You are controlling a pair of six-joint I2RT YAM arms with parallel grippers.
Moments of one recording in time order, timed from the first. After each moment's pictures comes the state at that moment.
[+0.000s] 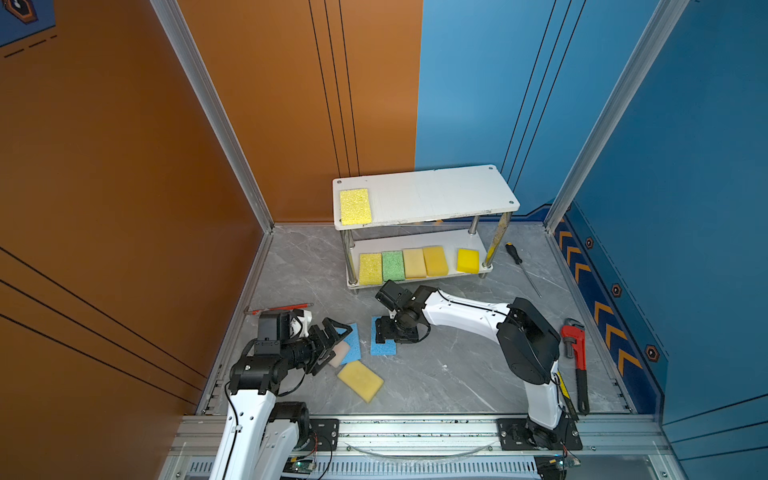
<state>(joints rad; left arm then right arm) 0.02 0.63 0.64 -0.91 0.68 -0.85 0.94 2.01 1.50 -0.74 -0.21 0.82</state>
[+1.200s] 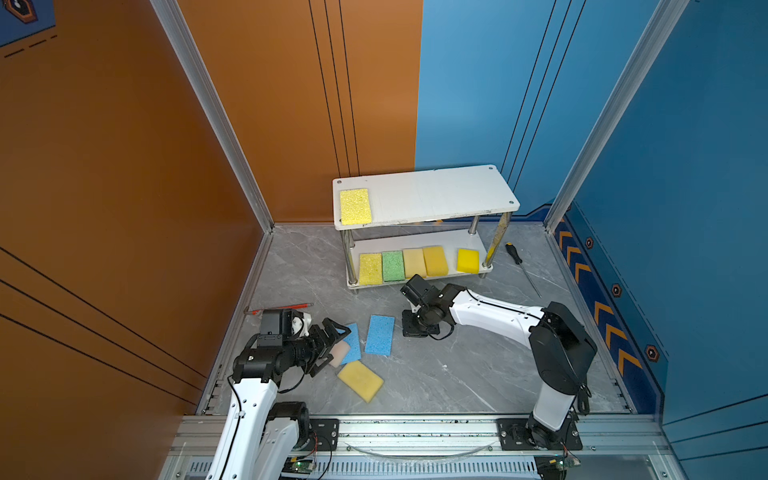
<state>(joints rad) 0.03 0.72 0.64 -0.92 0.65 -0.84 0.83 1.79 1.27 -0.68 -0.18 0.75</state>
